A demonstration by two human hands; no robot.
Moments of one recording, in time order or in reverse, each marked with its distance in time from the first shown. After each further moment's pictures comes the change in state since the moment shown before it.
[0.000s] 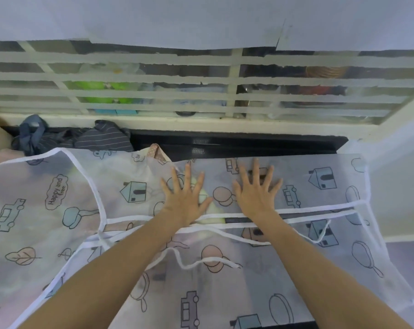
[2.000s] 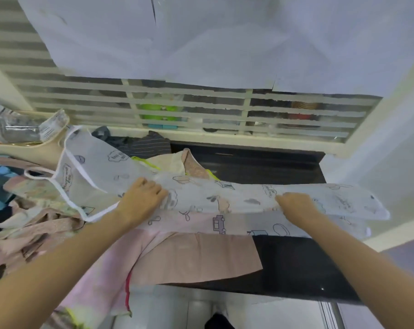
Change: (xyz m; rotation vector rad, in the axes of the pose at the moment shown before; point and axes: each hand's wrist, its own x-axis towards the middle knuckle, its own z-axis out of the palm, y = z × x) left_hand -0.156 -0.144 -0.018 0.393 0.674 0.395; right_hand -0.131 0.037 -0.080 -0.558 -0.003 -0.220
